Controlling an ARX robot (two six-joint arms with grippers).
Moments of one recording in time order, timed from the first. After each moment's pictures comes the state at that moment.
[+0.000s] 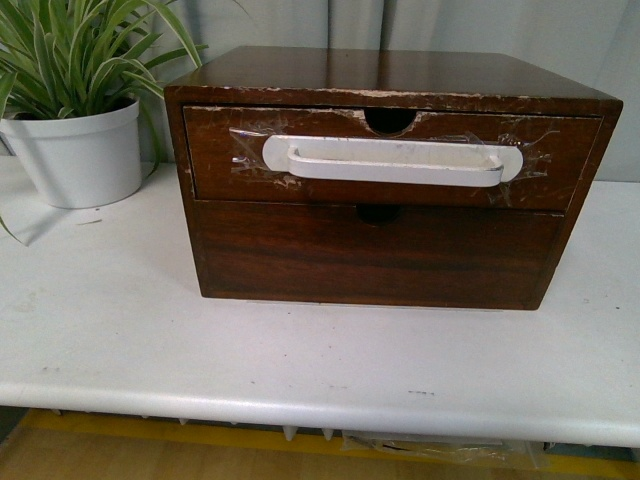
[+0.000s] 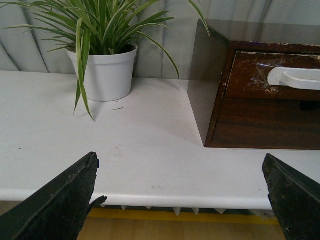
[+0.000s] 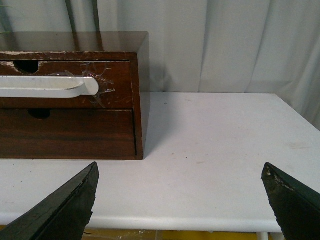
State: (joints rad) left arm 0.00 0.00 0.01 -0.01 0.00 0.00; right arm 0.00 0.00 0.01 0.00 0.00 -0.01
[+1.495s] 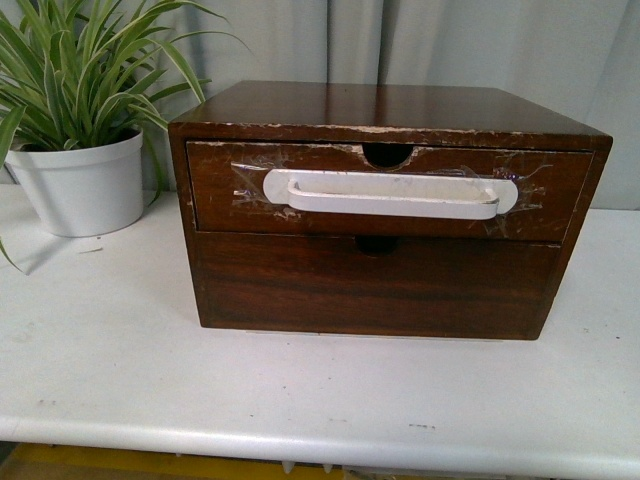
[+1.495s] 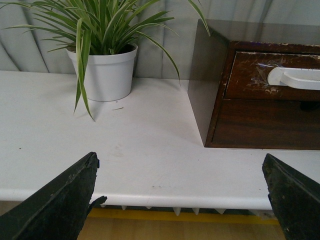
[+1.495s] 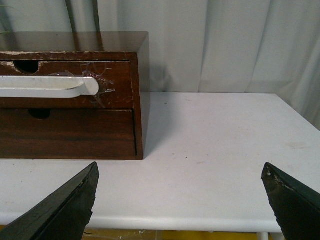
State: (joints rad) left arm 0.00 0.00 0.01 -0.01 0.00 0.00; right arm 0.00 0.00 0.01 0.00 0.00 -0.01
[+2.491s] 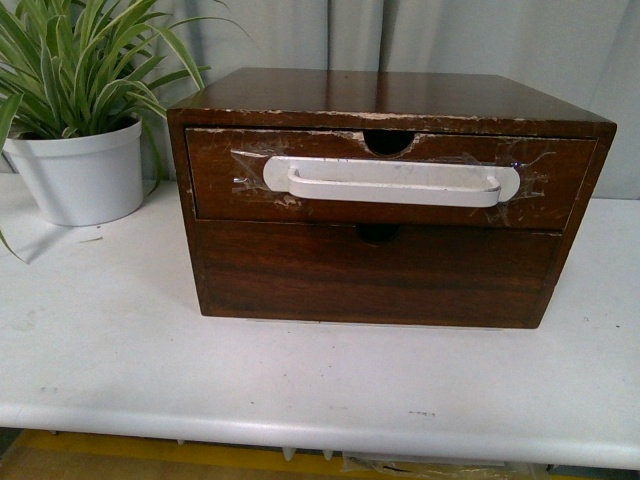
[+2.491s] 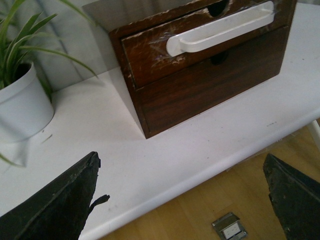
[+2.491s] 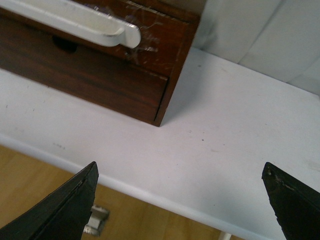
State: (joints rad) left arm -0.11 0.49 0.18 0.15 0.28 0.32; right arm 0.05 0.61 0.36 -0.07 -0.12 -0.32
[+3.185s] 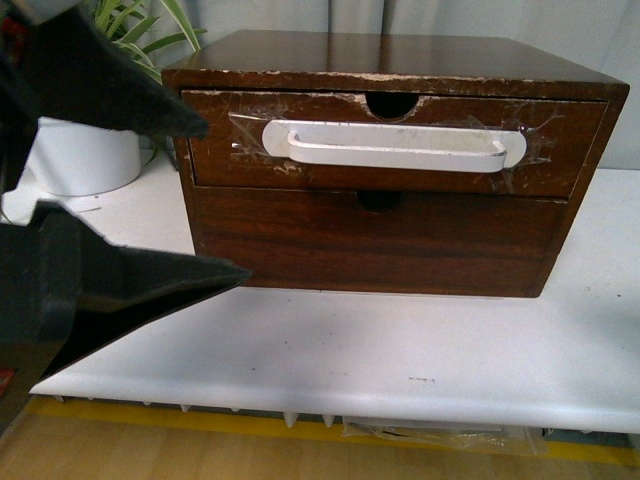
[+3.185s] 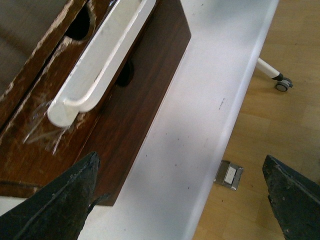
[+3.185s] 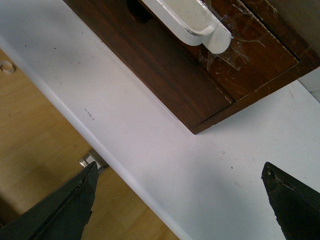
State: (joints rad) left arm -0.26 1.26 0.75 -0.03 0.53 0.88; right arm 0.11 1.08 0.75 -0.30 -0.28 -0.69
